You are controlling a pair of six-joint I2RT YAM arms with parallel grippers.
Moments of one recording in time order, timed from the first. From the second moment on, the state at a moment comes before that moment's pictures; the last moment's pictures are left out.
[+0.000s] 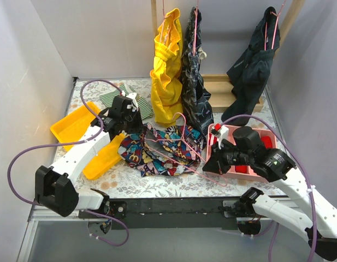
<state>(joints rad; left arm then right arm) -0.43 1.33 1.10 -0.57 0.10 -0.43 0.71 0.74 0.92 -0.89 -0.46 0.30</state>
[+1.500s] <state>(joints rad) -0.51 0.75 0.91 -0.42 0.35 -0.35 1.00 1.05 0.52 0.23 -0.31 0.33</state>
